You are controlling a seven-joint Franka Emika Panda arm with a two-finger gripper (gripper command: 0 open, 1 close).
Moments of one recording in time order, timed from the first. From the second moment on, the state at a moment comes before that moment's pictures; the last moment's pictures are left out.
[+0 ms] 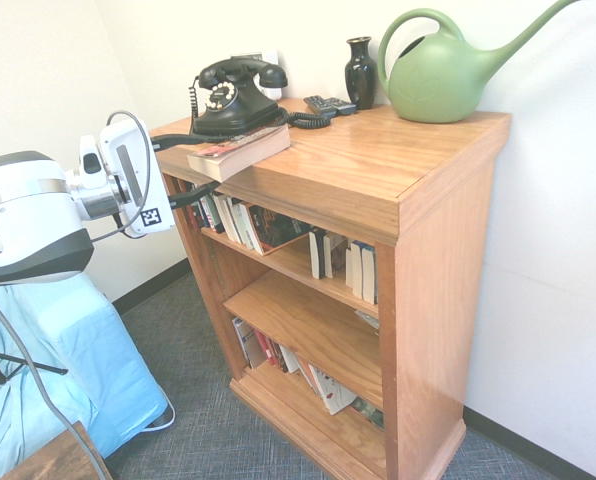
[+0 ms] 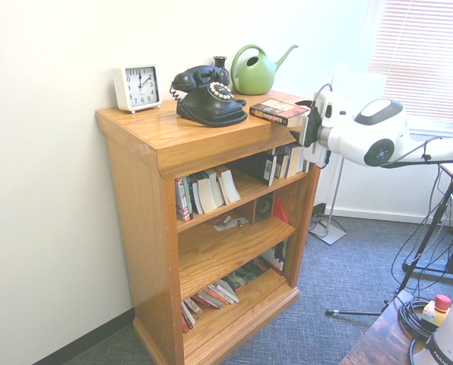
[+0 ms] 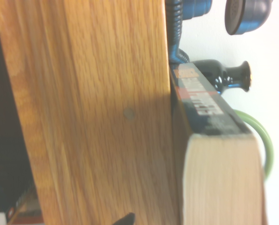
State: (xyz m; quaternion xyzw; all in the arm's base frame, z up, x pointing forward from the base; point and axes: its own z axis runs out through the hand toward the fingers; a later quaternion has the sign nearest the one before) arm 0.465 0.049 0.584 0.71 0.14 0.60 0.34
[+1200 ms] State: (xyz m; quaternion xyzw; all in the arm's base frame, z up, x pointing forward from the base) arm 0.497 0.057 0.590 0.71 0.15 0.60 0.33
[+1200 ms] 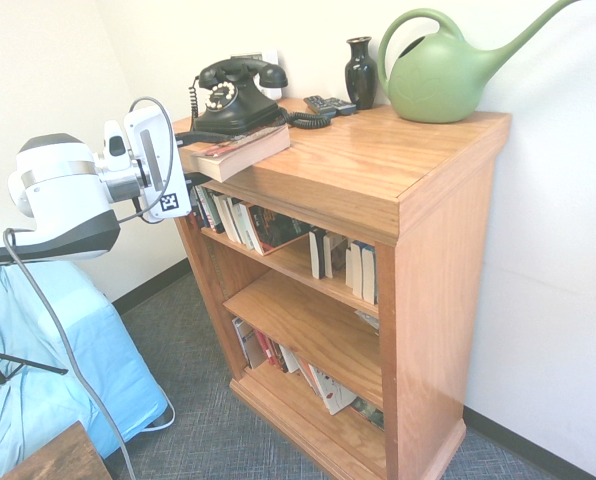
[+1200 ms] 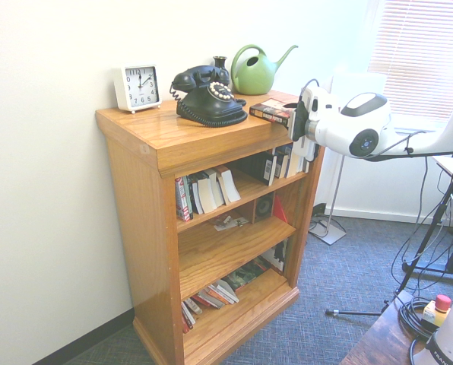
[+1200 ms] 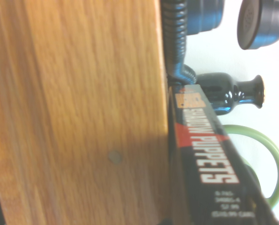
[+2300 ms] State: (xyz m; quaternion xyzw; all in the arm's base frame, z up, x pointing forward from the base) arm 0.450 0.060 0.625 0.74 0.03 0.62 0.26
